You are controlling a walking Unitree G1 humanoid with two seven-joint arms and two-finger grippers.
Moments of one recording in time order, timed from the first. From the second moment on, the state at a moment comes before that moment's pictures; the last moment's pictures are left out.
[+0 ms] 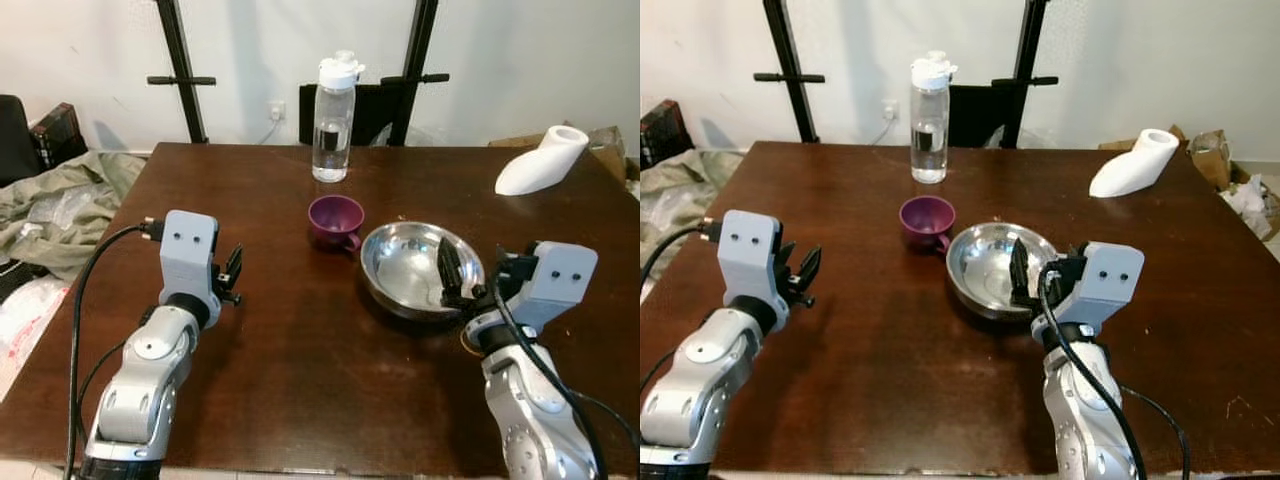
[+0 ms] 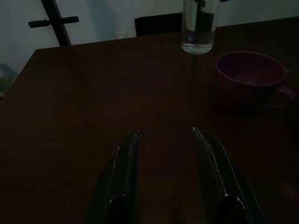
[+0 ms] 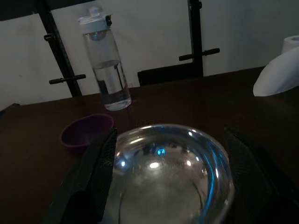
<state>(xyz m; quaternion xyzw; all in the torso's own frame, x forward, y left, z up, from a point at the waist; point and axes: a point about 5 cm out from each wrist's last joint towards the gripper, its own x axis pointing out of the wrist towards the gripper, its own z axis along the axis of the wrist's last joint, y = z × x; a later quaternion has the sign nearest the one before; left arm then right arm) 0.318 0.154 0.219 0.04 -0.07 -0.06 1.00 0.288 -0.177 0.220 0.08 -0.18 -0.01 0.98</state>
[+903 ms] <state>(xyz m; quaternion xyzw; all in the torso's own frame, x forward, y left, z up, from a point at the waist) 0.323 0.152 0.221 0.04 -0.07 -0.07 0.99 0.284 -0.181 0.213 0.08 -0.18 -0.02 0.98</state>
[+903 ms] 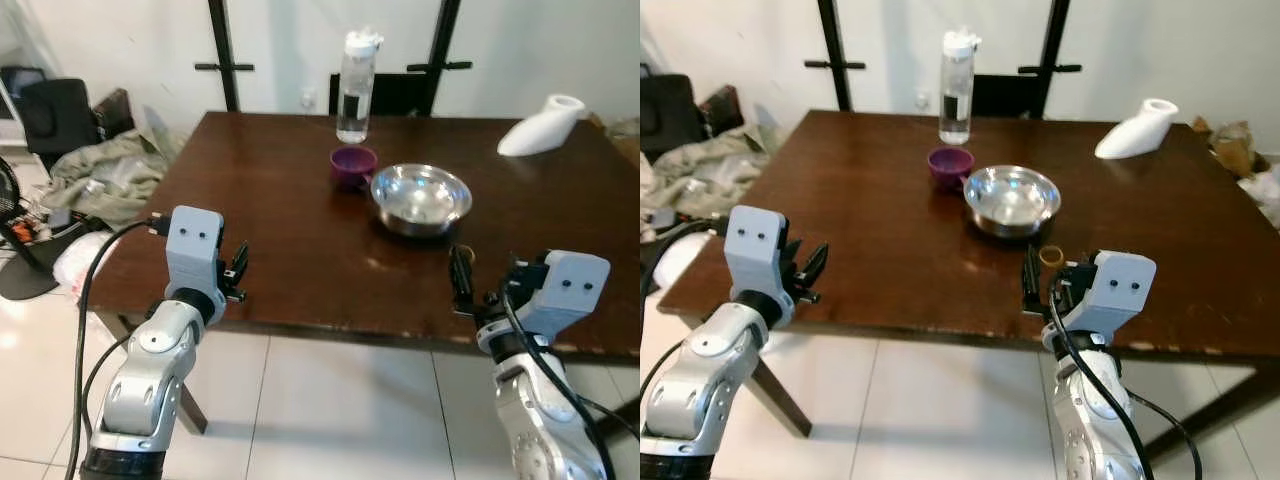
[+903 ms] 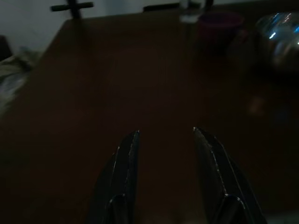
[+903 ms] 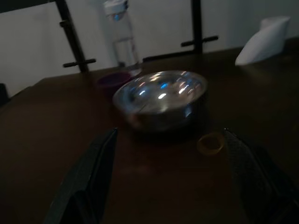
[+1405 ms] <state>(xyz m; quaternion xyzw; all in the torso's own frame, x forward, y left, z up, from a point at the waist) 0.324 0.150 0.223 0.04 -0.07 -0.08 0.99 0.284 -0.180 0.211 0.08 -0.18 -0.02 0.98</state>
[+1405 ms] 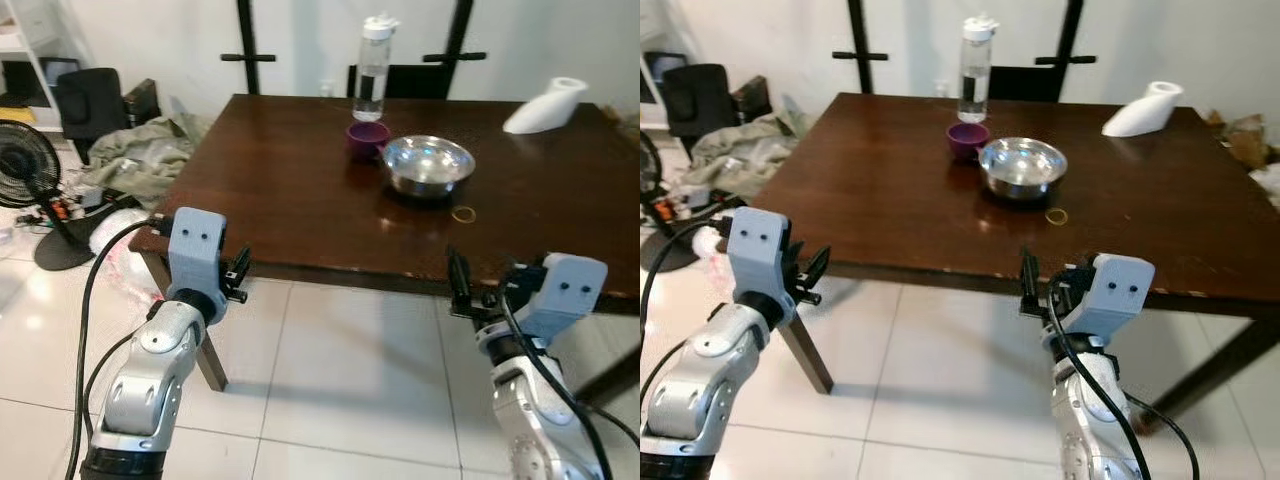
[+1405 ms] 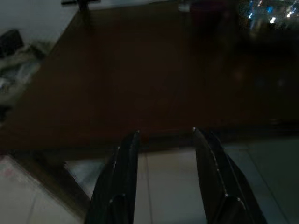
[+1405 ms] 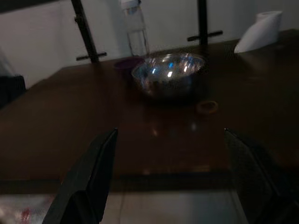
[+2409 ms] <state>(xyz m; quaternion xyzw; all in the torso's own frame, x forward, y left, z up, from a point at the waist) 0.327 0.150 0.218 0.04 -0.05 -0.07 1.00 0.284 -0.178 0.209 0.08 -0.17 -0.01 0.98</state>
